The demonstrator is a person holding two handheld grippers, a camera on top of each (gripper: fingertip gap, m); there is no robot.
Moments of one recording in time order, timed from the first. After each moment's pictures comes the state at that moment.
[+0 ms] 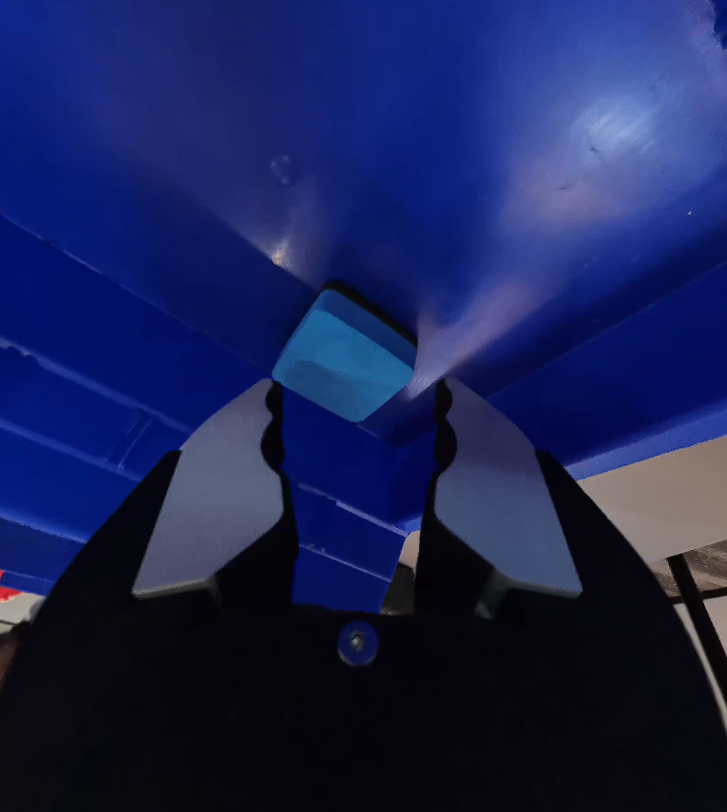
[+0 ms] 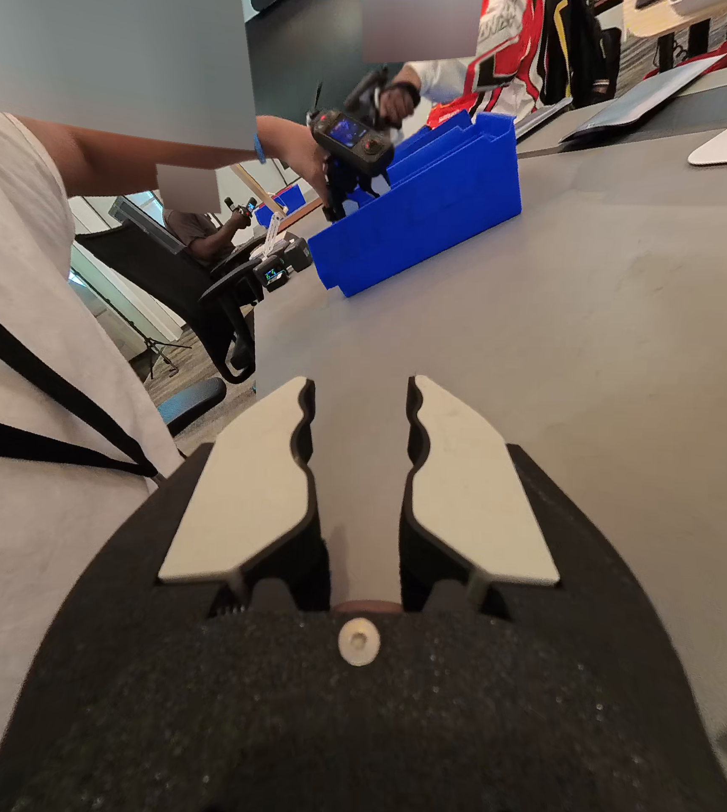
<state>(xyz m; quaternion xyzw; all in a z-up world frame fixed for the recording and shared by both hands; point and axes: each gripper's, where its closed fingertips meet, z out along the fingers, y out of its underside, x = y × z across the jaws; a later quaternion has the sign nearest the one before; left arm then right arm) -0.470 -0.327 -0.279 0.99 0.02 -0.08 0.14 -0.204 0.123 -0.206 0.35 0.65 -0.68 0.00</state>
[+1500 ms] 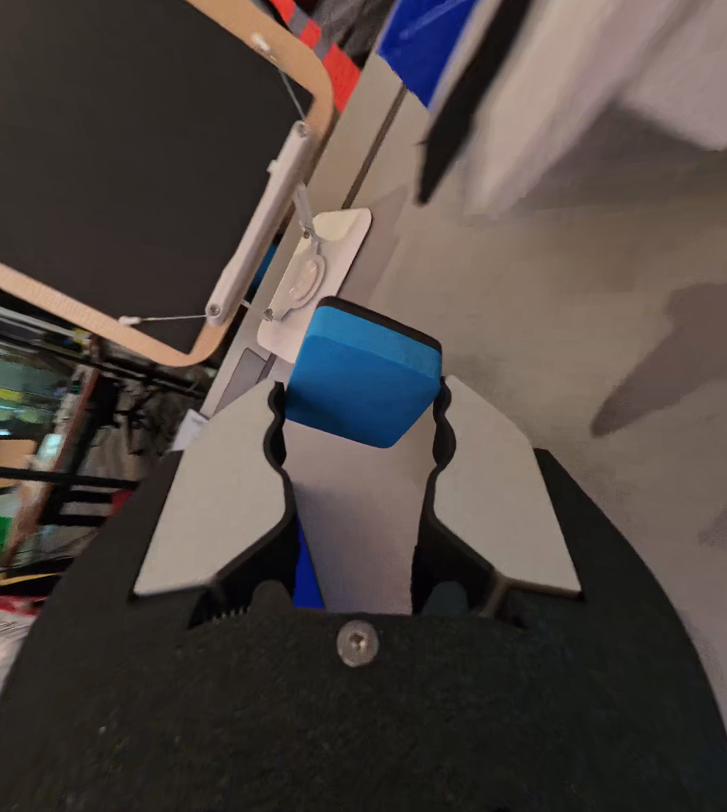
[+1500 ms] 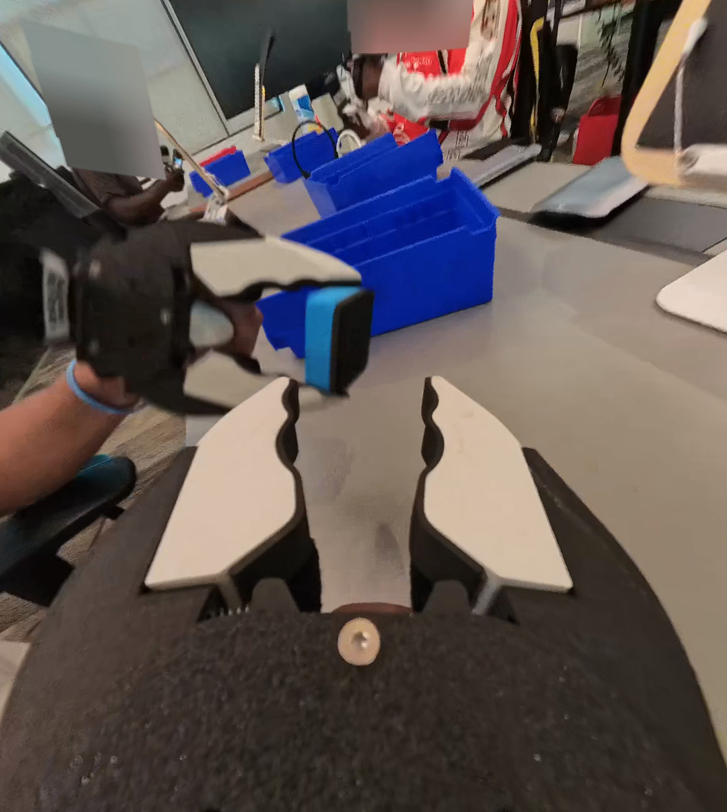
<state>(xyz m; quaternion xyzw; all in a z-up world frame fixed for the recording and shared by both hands) -0.334 -0.007 -0.164 0.84 0.01 -0.41 -0.35 -0.305 0.042 -0.145 0.34 0.70 -0.63 -0.07</state>
